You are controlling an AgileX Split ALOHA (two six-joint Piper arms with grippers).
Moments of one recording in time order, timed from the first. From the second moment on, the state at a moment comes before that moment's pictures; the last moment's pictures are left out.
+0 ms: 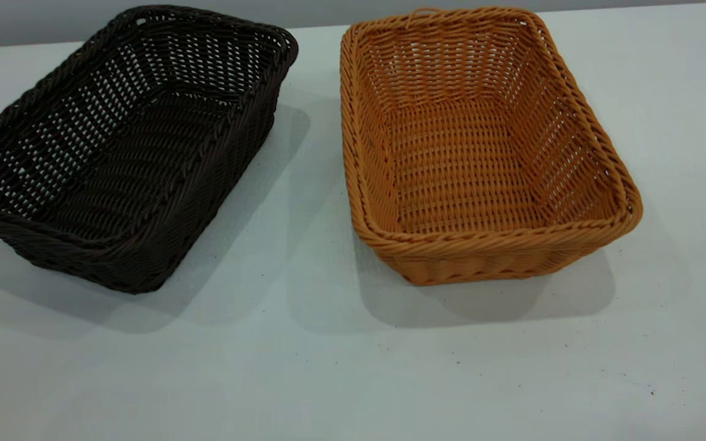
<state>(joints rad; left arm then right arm) 0.00 0.06 -0.51 -0.25 0.88 0.20 -0.22 0.25 -0.50 0.71 1.01 -0.28</state>
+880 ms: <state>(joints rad) 0.00 0.73 -0.67 -0.63 0.40 0.71 -0.20 0.72 -0.38 1.39 0.84 -0.10</state>
